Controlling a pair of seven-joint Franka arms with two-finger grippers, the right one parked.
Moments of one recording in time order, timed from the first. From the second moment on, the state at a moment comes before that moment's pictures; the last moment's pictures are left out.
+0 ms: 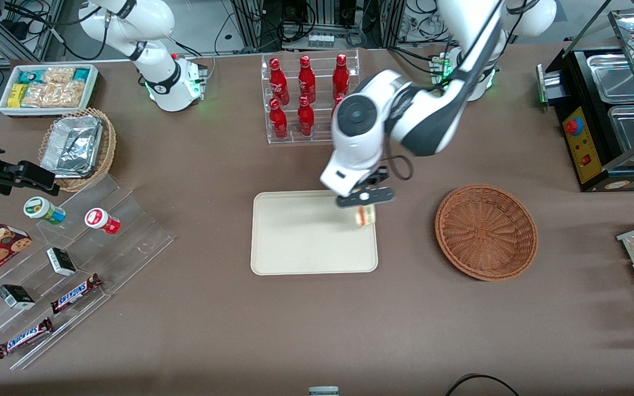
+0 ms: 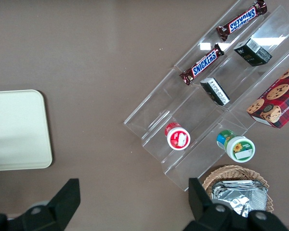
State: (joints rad) arm -0.67 0.47 -0.09 -1.53 0.05 1.92 -0.85
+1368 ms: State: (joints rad) arm -0.78 0.83 -0.09 -1.33 0.17 2.19 -0.89
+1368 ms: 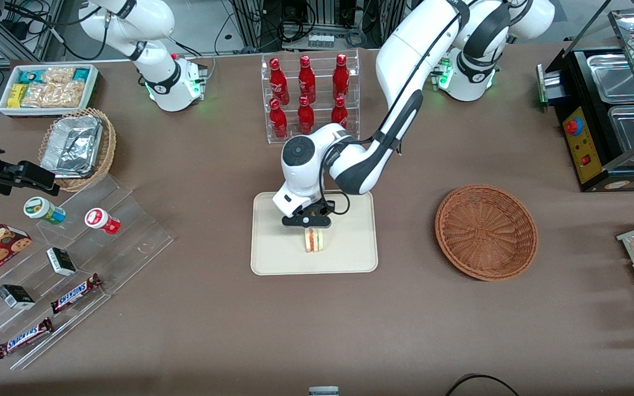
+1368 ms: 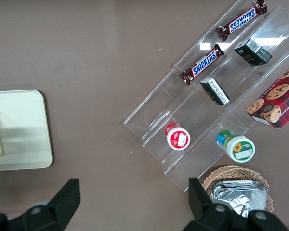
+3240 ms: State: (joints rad) arm -0.36 0.26 -0.06 -1.29 0.08 1.48 -0.72
